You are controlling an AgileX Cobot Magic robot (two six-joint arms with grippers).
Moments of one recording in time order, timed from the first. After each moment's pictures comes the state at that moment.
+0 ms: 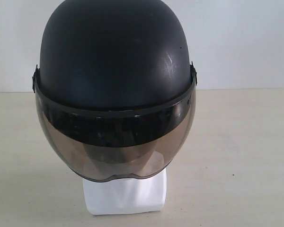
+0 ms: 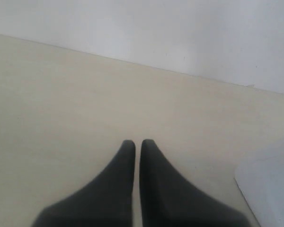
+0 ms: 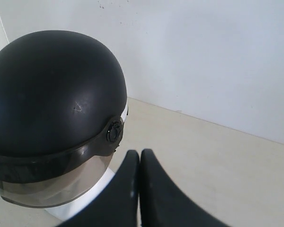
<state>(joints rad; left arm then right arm) 0.00 0.00 0.00 -0.03 0.31 -0.16 0.29 0.57 -1.06 0.28 0.87 -0.22</state>
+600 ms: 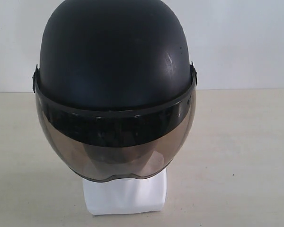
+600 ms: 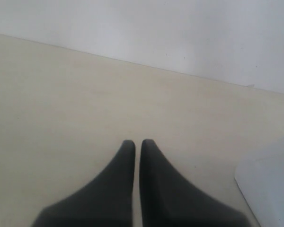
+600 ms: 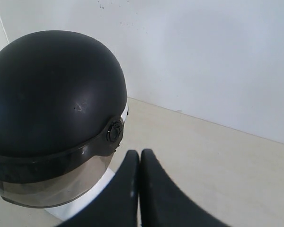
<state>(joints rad) 0.00 0.00 0.00 -0.03 0.31 -0.16 0.29 0.57 -1.06 0.28 0.87 -0.22</state>
